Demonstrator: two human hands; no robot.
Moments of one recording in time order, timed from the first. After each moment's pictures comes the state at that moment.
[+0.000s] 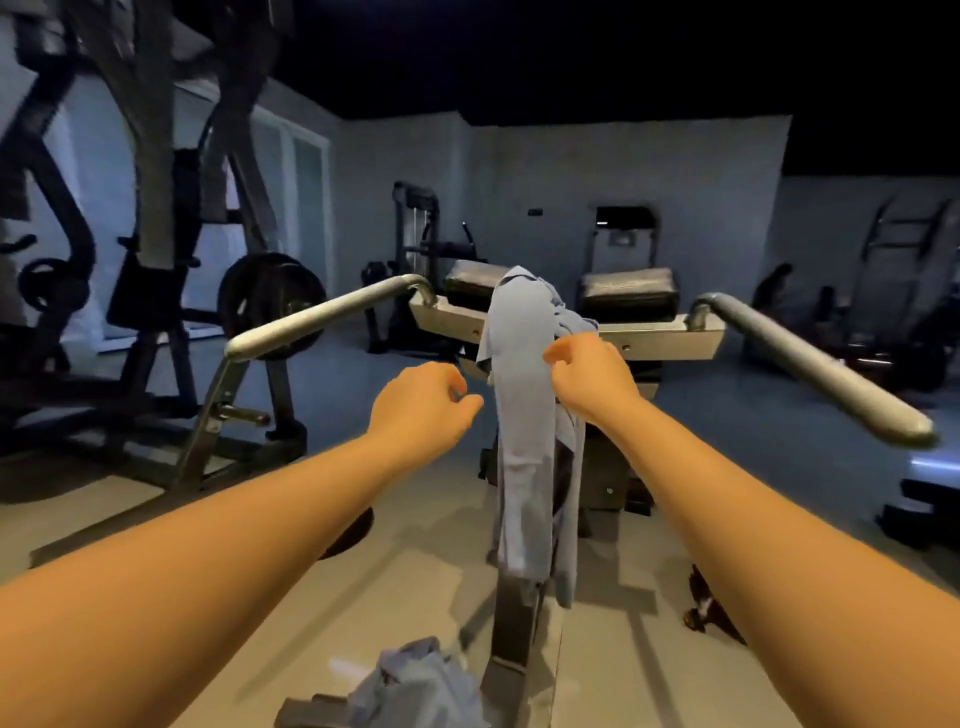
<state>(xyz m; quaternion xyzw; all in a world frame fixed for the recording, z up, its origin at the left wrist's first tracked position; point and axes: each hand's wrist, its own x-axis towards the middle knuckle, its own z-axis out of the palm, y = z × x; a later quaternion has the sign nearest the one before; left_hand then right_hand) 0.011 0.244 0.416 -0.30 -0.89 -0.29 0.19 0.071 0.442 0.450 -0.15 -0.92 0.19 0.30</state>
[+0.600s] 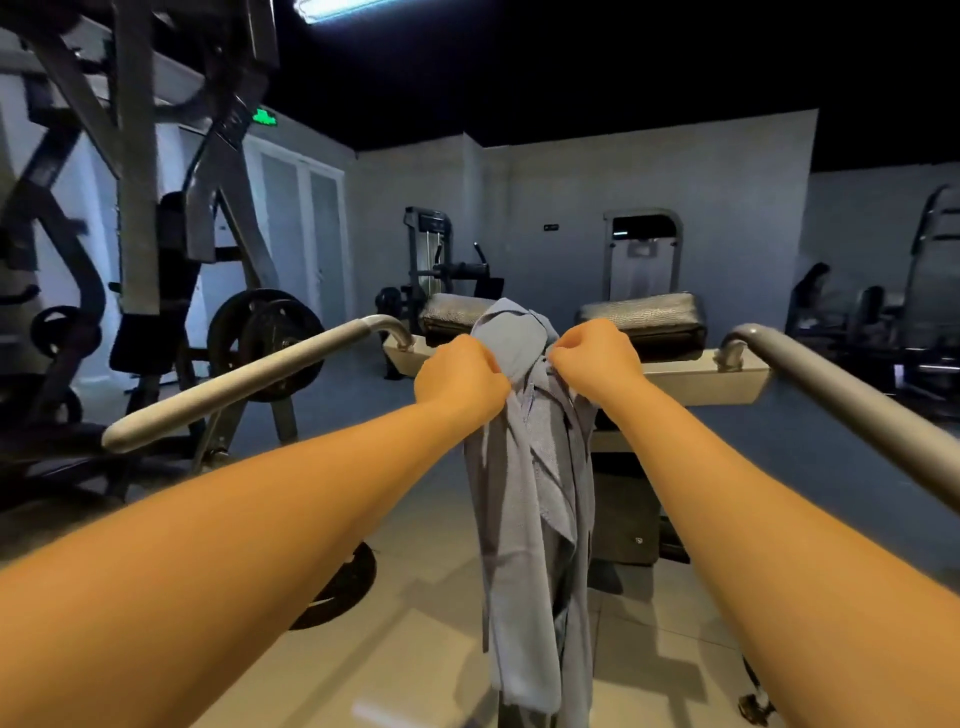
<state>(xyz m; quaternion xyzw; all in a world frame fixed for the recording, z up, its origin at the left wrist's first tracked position) -0.093 0.388 0.480 -0.25 -0.88 -0.34 0.20 -0.036 0.546 0.495 -0.17 -0.88 0.27 0.35</state>
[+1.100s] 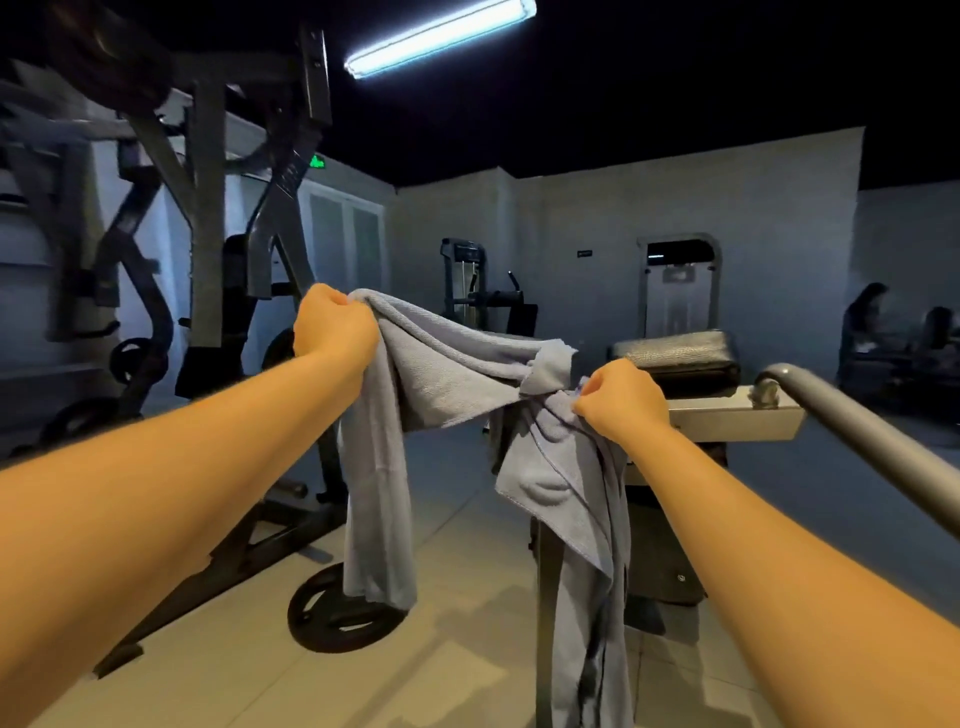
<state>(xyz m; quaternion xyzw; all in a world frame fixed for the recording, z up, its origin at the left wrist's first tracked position) -0.122 0.258 0.564 -0.03 -0.74 -0.59 0.32 -0.039 0.534 0.497 -0.21 -0.89 0.22 0.33</state>
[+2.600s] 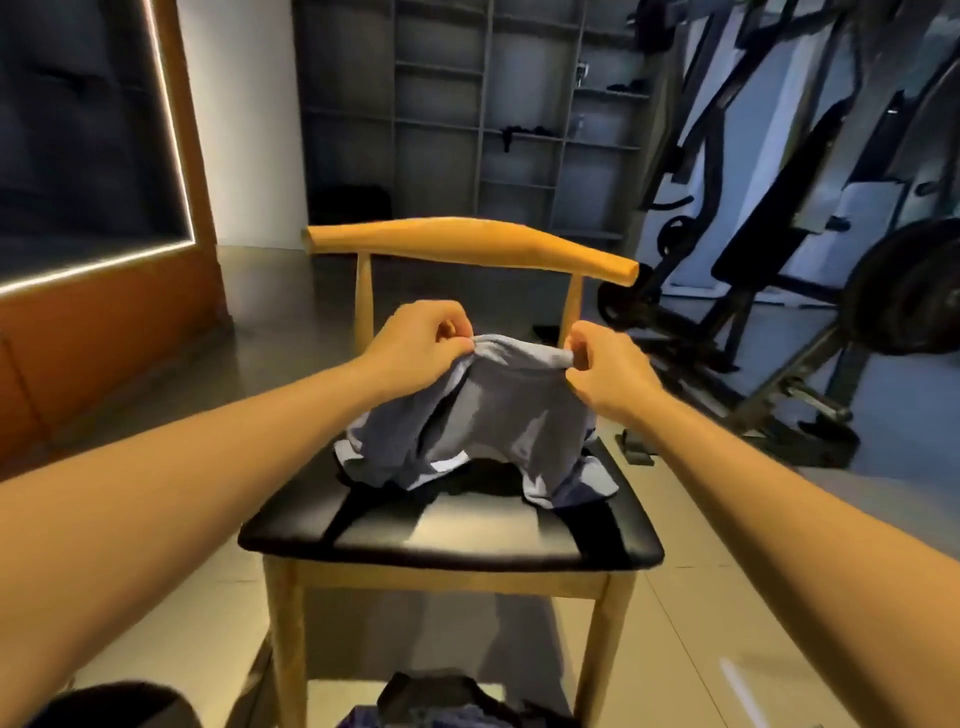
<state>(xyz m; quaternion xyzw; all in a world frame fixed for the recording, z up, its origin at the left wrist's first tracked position) 0.146 -0.380 0.374 0.10 -0.92 -0.24 0.31 -0.015 -0.180 0.368 0.41 -0.86 0.26 0.12</state>
